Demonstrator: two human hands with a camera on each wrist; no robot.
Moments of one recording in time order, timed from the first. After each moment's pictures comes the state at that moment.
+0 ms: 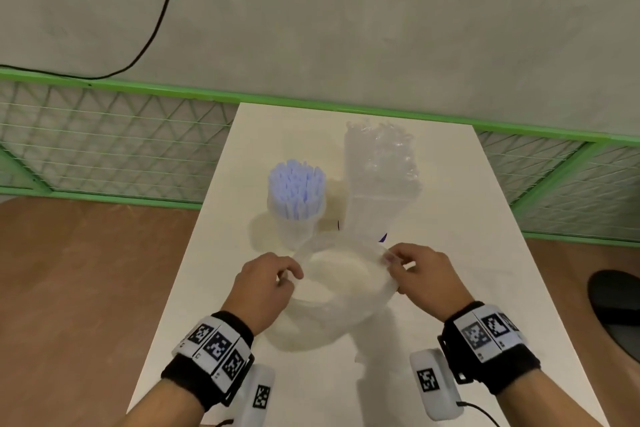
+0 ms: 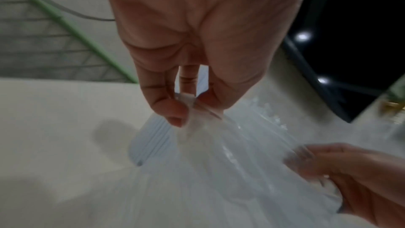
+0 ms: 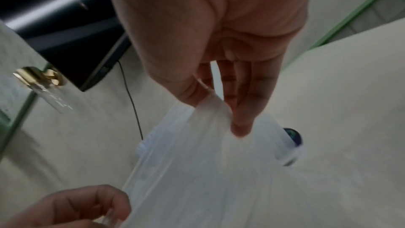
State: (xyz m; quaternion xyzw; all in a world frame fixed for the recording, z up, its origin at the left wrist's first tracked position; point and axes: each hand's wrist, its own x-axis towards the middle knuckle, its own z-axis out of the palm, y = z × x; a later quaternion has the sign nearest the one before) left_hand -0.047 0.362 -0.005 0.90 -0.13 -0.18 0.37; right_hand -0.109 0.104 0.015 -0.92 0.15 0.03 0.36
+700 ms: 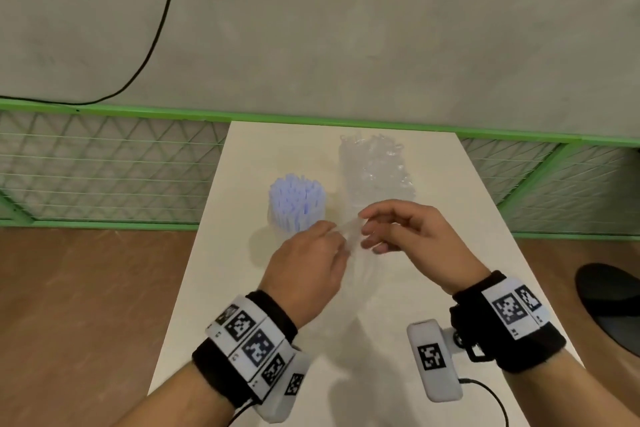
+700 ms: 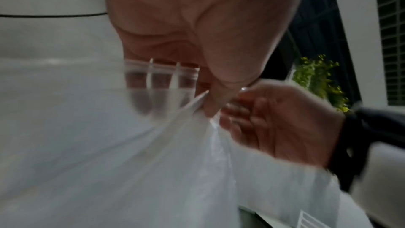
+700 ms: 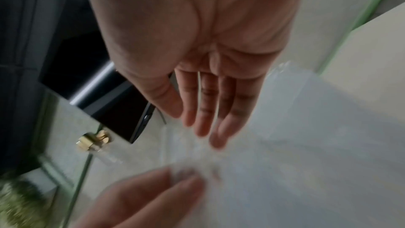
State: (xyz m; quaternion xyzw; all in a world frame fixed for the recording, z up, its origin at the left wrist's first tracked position) left_hand -0.046 0.325 0.067 0.89 -0.34 0.00 0.29; right_hand -0.091 0.140 0.098 -0.78 0.08 -0.03 0.62
